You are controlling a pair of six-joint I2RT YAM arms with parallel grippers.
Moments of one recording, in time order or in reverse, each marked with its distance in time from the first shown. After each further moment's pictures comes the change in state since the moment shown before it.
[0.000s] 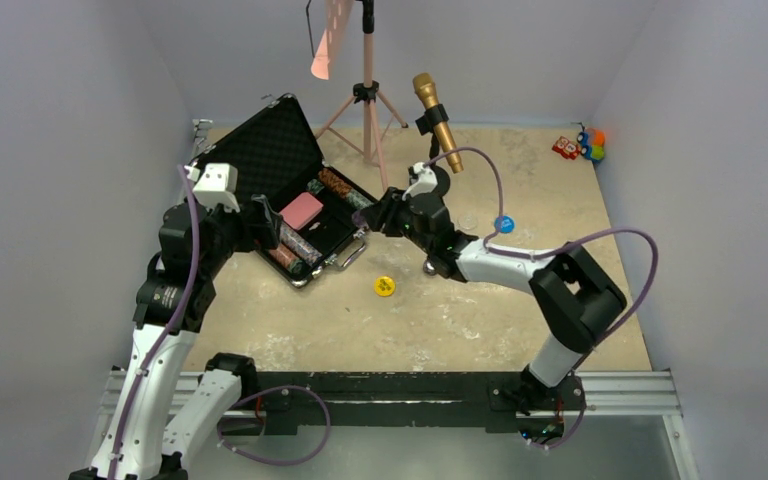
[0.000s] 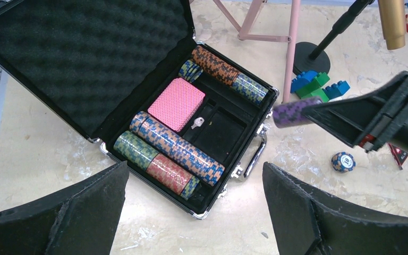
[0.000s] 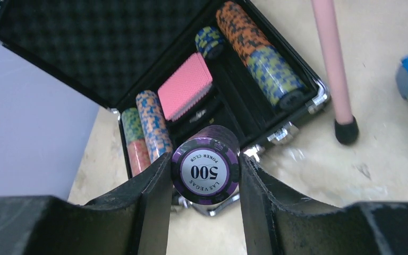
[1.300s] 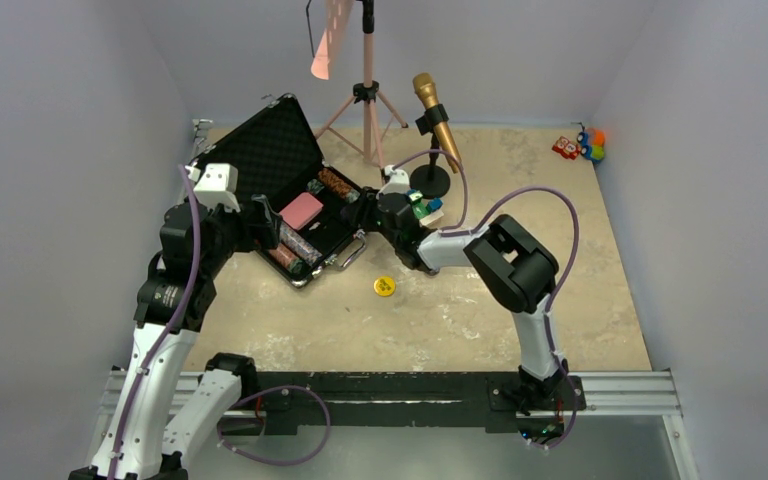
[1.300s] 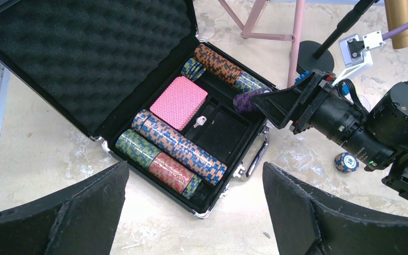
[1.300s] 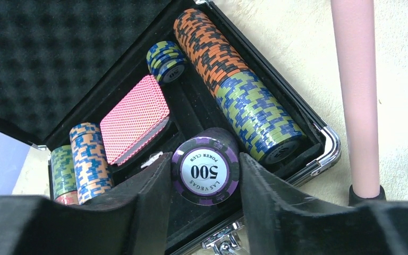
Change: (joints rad) left arm 0.000 0.003 -0.004 0.000 -0.011 0.001; right arm 0.032 0.433 0.260 0.168 0.126 -0.073
